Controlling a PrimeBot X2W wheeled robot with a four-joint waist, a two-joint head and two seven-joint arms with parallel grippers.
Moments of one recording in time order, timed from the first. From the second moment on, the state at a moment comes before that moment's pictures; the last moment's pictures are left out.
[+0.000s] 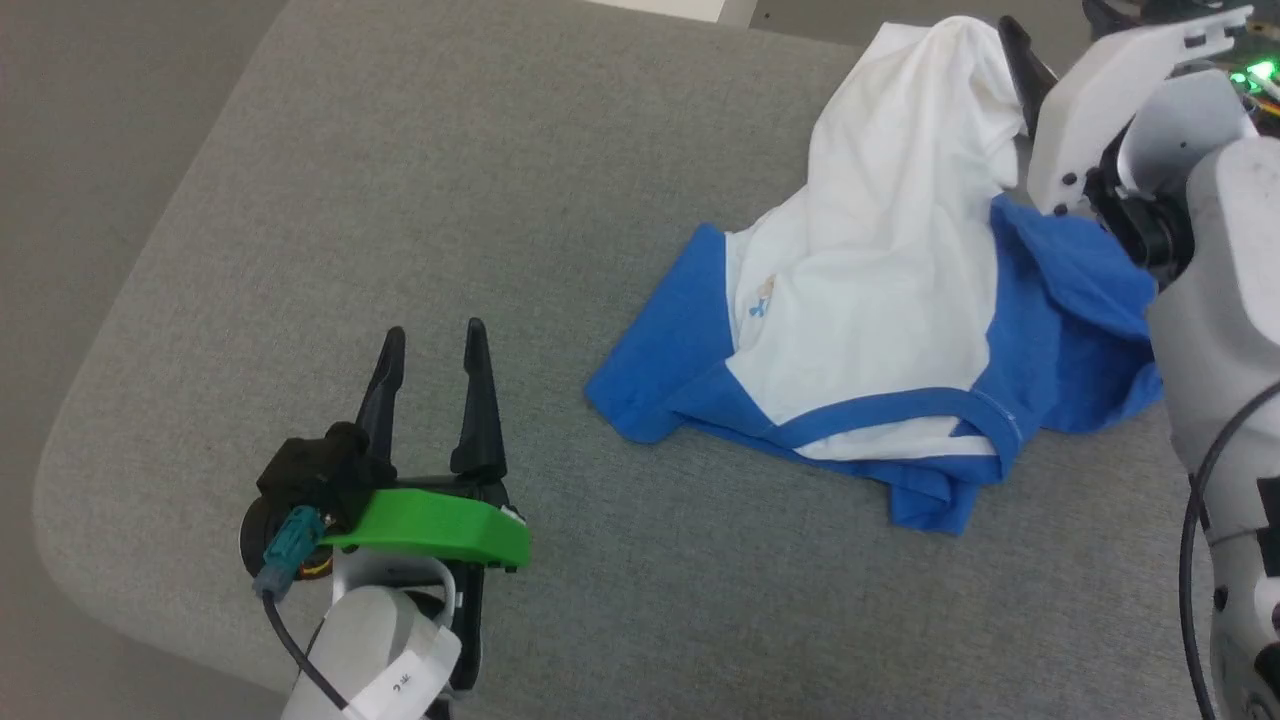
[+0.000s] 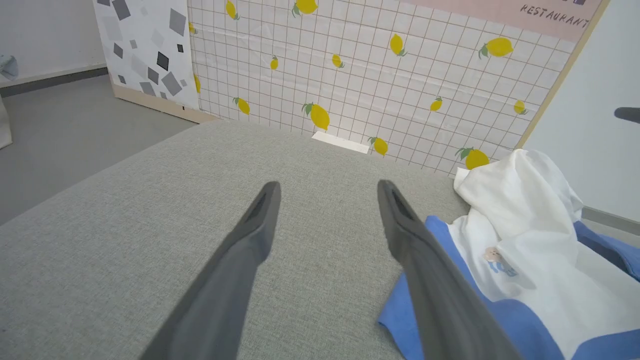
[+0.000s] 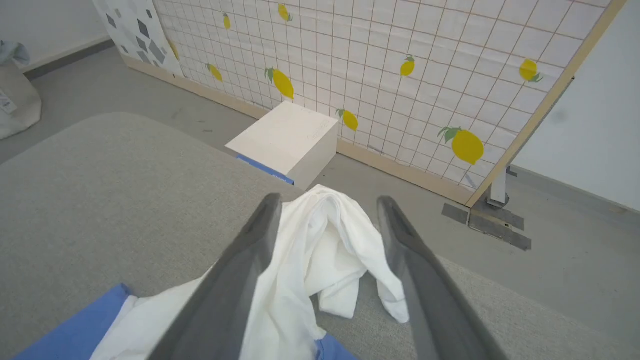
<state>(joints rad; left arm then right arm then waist) -0.20 0.05 -0.19 0.07 -0.34 0.09 -0.26 -0.98 -0.21 0.09 0.72 0.13 0.13 0.25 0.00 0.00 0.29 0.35</state>
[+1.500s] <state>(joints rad) -0.16 0.05 -0.21 0.07 -0.37 0.09 -0.26 -0.54 -0.25 0.06 0.50 0.00 0.13 0.46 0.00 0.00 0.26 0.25</state>
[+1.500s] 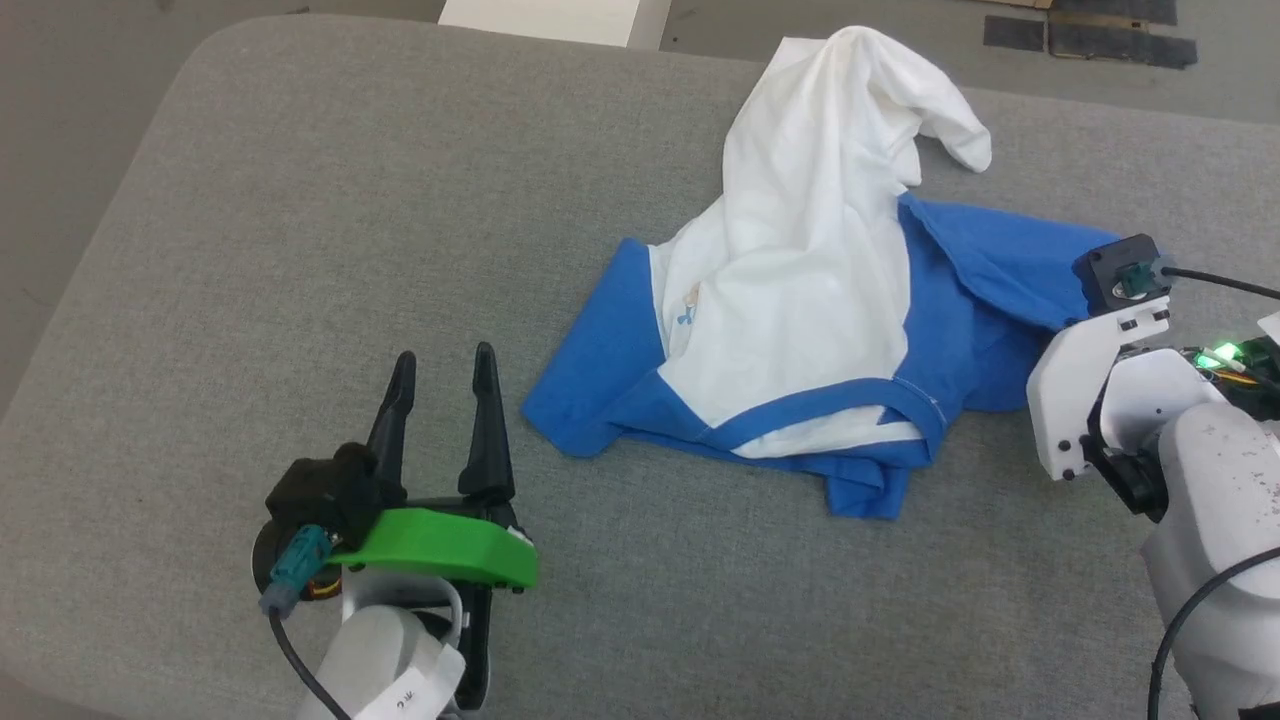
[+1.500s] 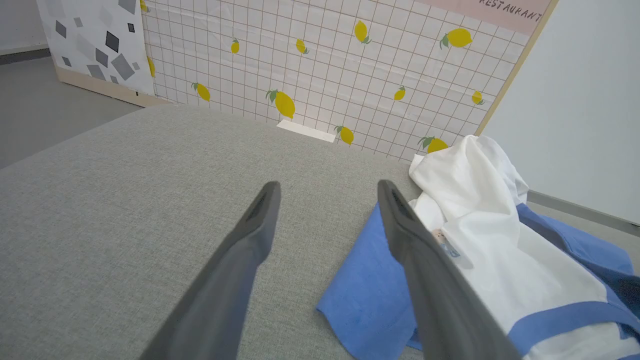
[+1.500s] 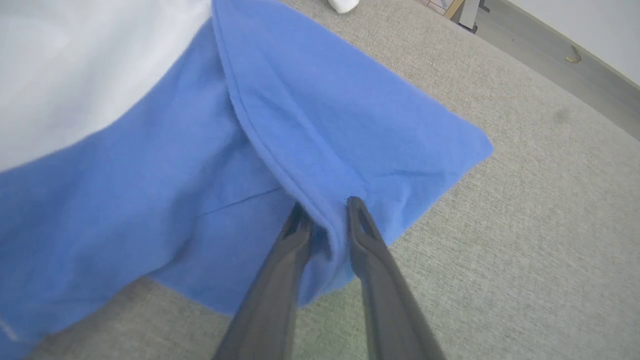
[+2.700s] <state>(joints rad) -0.16 0.05 -0.18 0.09 -0.36 0.07 -0.26 -0.30 -0.31 -0.37 0.29 0.14 0.13 0.38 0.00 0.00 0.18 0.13</state>
